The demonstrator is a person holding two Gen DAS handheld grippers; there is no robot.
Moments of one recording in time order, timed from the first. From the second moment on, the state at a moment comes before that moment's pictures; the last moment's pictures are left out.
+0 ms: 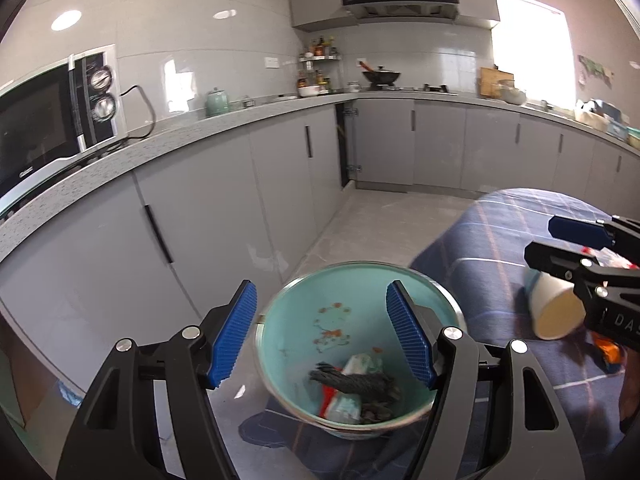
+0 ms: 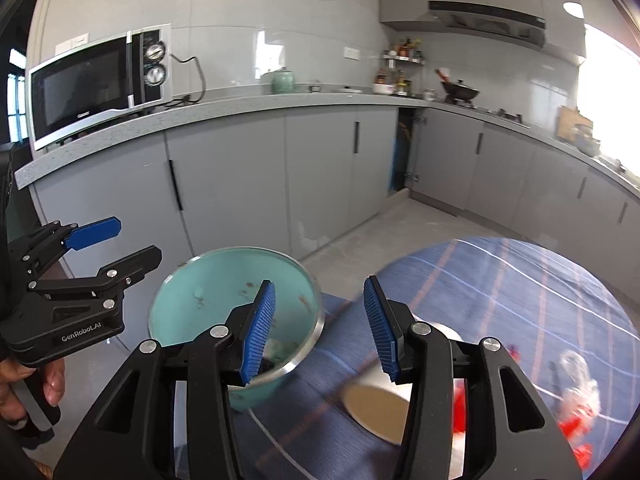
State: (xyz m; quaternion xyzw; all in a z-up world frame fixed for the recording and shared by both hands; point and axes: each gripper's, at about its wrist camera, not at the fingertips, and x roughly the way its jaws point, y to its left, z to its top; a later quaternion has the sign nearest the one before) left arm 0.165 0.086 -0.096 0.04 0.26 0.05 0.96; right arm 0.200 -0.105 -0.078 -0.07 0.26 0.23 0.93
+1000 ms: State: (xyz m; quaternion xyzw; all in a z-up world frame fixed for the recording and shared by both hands) left arm 0.177 -0.076 -0.139 0.15 0.27 -0.08 0.95; right arm 0.117 -0.303 -0.108 -0.01 0.28 0.04 0.96
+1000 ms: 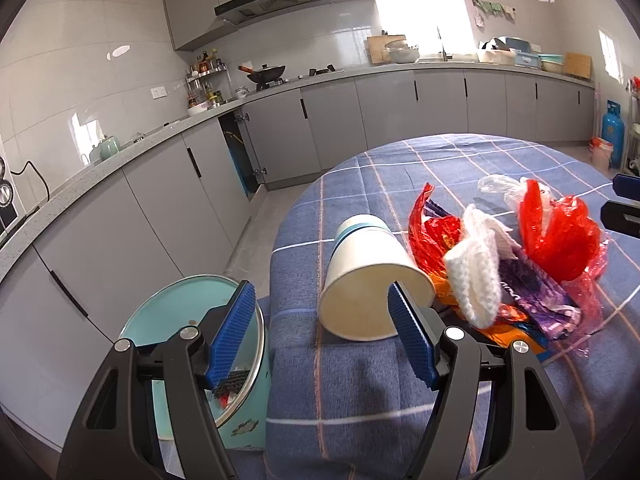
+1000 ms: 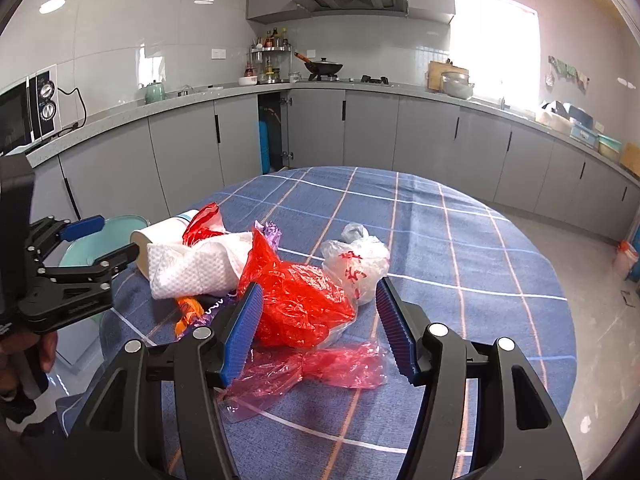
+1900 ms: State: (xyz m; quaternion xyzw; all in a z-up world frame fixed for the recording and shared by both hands) left arm 0.177 -0.063 -0.131 0.15 0.26 -0.09 0.95; right arm 0.138 -0.294 -0.118 0.00 0.30 0.08 0.95
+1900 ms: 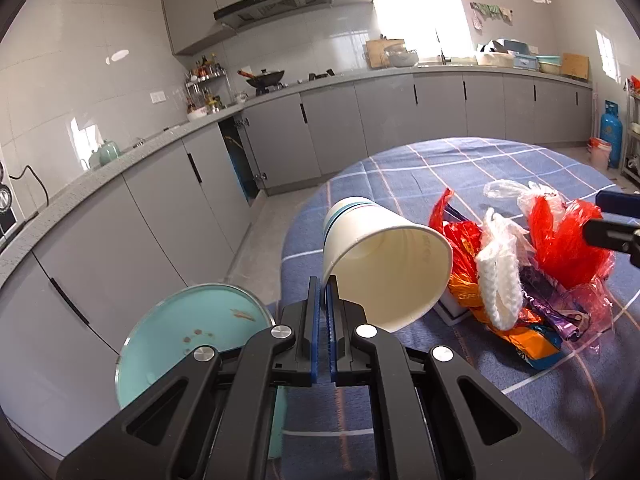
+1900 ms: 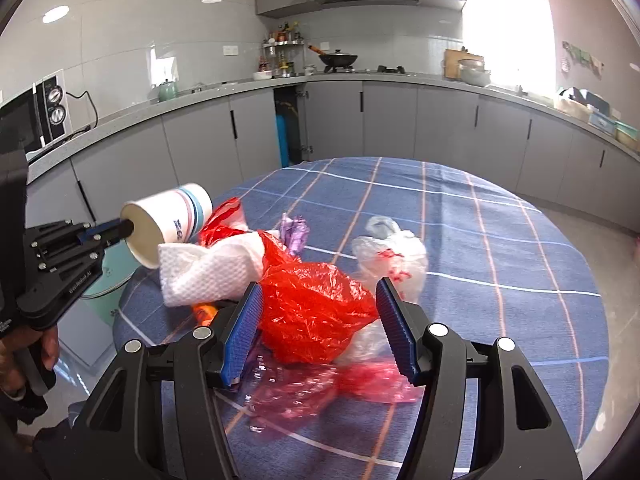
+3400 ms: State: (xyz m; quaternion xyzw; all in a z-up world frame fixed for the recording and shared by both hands) left arm 0.133 0.007 -0.076 0.12 0.20 -0.02 0.97; right arm 0.147 -0.219 -0.052 -0.05 0.19 0.14 0.97
